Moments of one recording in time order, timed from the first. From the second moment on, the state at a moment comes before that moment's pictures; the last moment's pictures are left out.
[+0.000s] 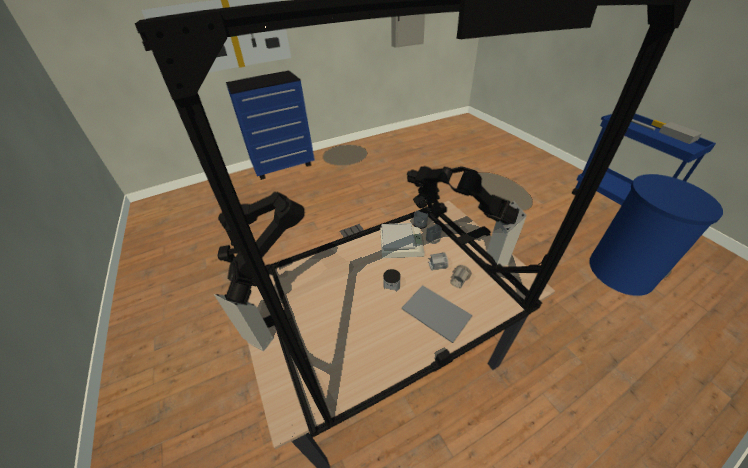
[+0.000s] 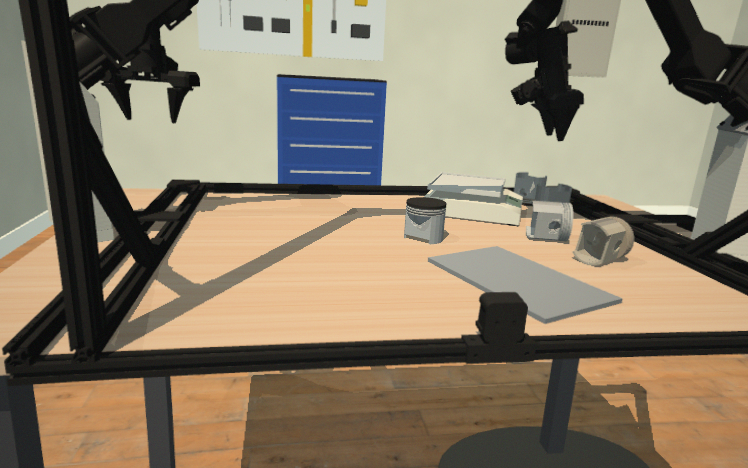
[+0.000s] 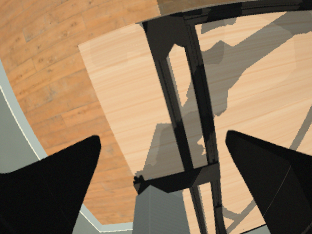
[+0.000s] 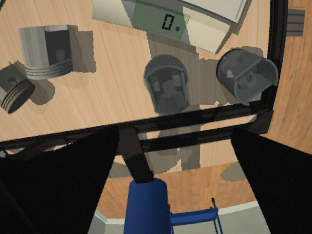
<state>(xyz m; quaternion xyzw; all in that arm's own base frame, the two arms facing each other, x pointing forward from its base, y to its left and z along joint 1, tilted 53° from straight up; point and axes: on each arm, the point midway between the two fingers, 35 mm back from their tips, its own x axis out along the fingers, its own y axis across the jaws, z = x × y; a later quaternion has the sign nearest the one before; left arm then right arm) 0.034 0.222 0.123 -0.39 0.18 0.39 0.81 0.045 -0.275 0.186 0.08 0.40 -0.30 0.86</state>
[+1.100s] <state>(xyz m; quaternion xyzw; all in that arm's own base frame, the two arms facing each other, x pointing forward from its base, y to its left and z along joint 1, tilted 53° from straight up) 0.034 0.222 0.123 -0.39 0.18 0.39 0.81 0.045 -0.276 0.183 0.37 0.19 -0.39 0.83</state>
